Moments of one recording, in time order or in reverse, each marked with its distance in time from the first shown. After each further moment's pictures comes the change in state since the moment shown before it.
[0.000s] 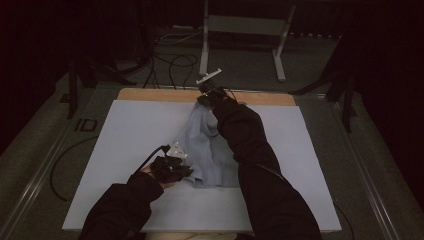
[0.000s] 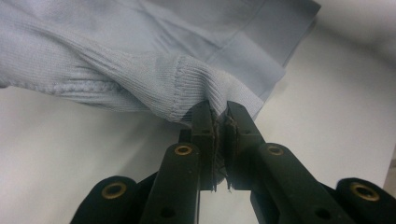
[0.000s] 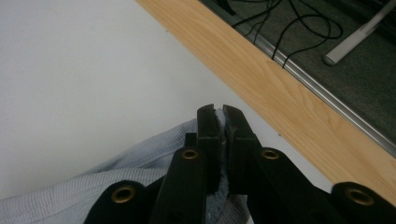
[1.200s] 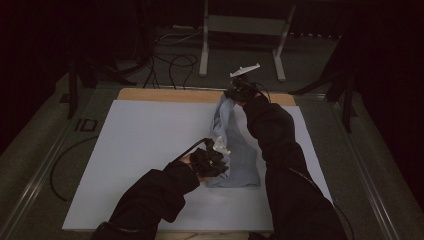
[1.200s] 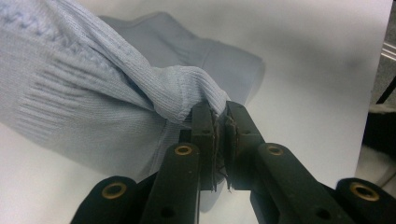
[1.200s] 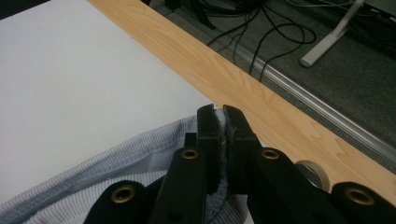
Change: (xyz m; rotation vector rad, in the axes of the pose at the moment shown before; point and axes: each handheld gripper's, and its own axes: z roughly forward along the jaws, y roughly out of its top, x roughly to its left) left arm -0.053 0.087 0.035 0.039 -0.054 0.155; right arm -0.057 -0.036 -0.072 -0.082 -0.025 0.081
